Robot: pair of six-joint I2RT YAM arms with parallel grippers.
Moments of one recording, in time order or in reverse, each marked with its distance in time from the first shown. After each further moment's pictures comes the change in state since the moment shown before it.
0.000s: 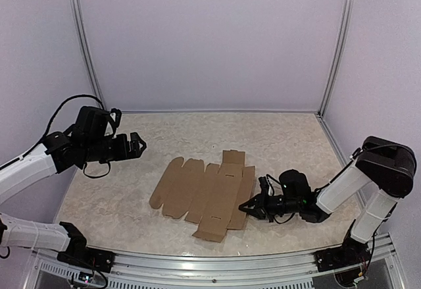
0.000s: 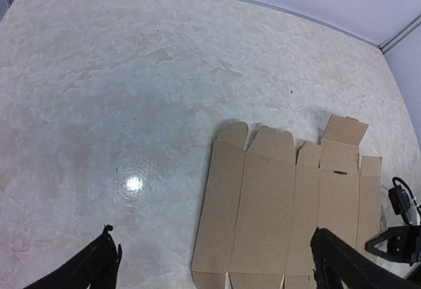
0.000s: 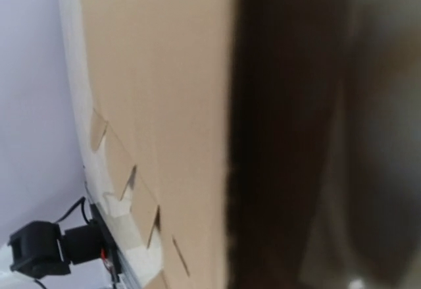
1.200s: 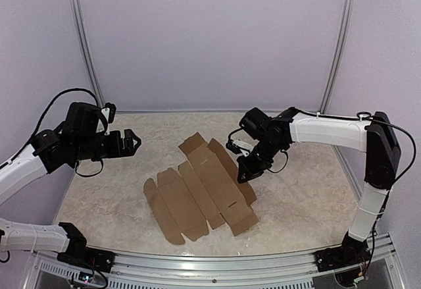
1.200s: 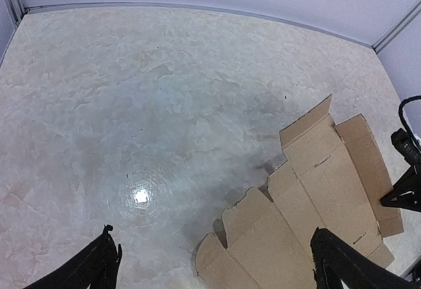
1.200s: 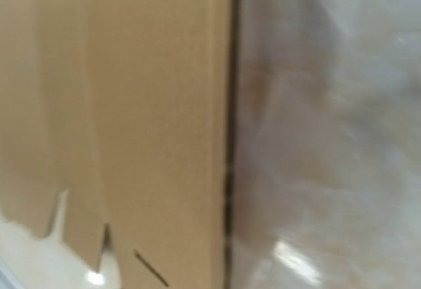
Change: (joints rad) left arm -0.013 -0.069 0.049 -0.080 -0.024 0.051; right arm -0.076 0.115 1.057 -1.648 0.097 -1.105
